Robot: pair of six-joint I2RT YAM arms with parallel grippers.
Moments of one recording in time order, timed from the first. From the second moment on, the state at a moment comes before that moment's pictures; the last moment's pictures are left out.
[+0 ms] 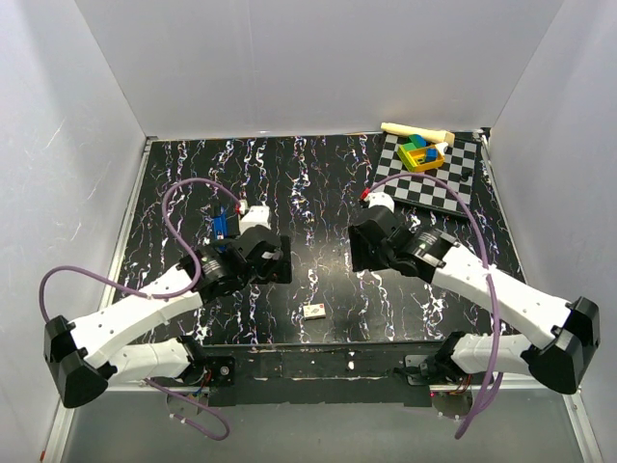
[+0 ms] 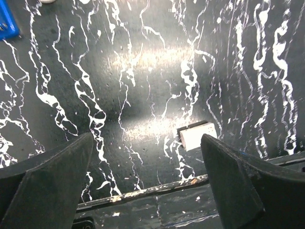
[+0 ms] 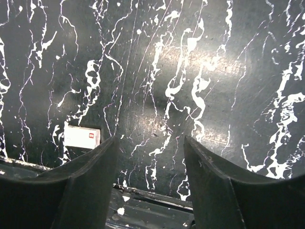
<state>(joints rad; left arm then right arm) -0.93 1.10 0.95 -0.78 -0.39 -0.71 0.90 1.21 1.08 -0.83 0.31 0.58</state>
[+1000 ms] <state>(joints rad) -0.93 0.98 1.21 -0.80 -0.58 -0.49 0.90 1.02 1.30 -0.95 0.42 0.46</state>
